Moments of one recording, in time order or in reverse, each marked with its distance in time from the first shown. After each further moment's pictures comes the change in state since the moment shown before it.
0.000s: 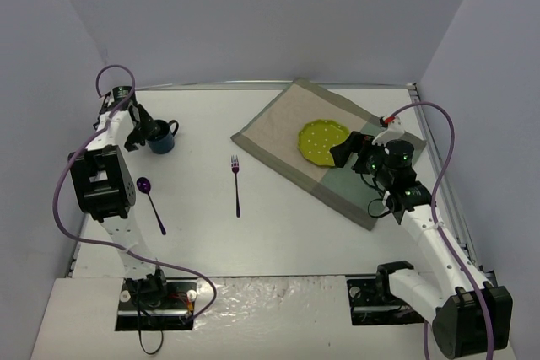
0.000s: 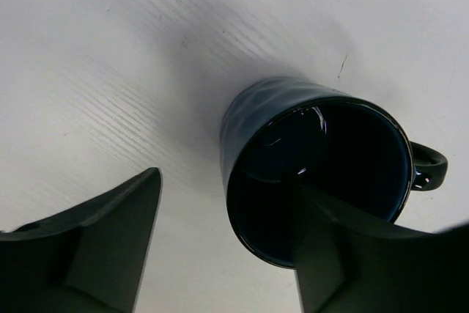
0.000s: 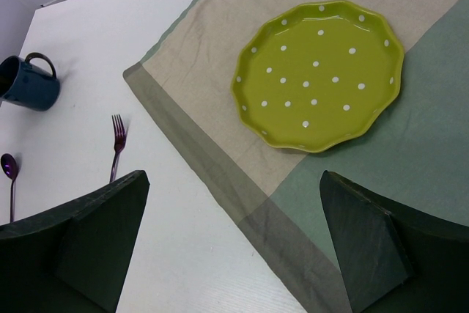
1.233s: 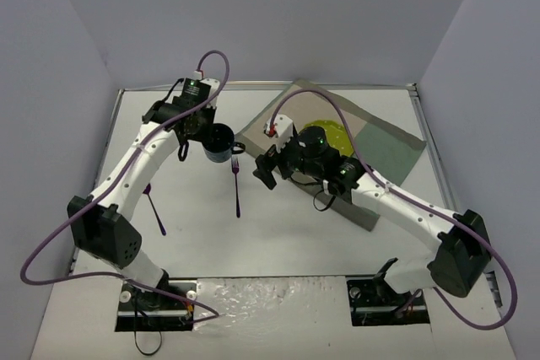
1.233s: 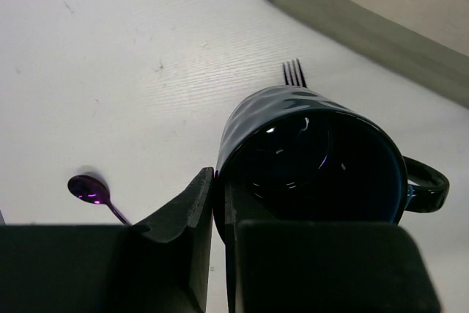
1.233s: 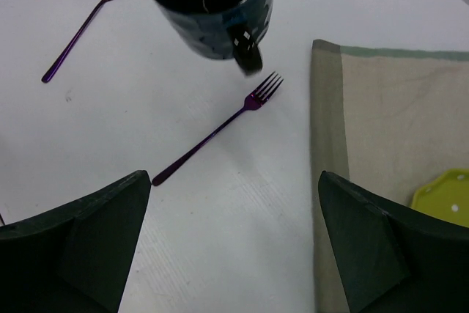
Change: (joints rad) left arm -0.541 -0.369 0.027 -0.271 -0.046 0.417; right arm 0.594 0.369 0.358 -0.050 0.013 -0.458
